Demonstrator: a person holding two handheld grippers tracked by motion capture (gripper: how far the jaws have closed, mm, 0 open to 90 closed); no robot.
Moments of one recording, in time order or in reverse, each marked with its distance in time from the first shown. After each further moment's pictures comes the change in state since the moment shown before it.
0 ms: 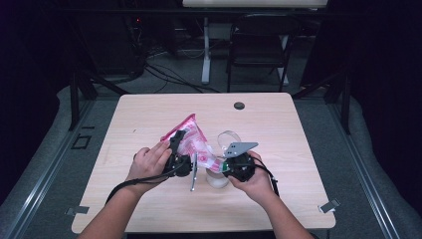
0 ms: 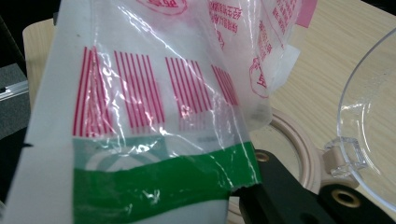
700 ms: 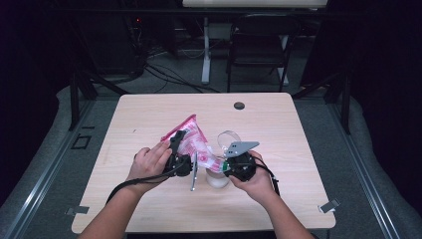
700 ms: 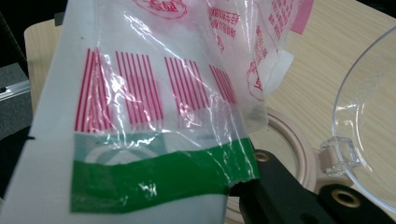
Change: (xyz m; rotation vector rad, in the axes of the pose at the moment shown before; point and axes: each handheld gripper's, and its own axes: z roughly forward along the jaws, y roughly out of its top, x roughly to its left) left arm -0.001 0.000 0.001 0.013 -0.014 -0.001; right arm 0.000 0.001 -0.003 -0.004 -0.003 -0.001
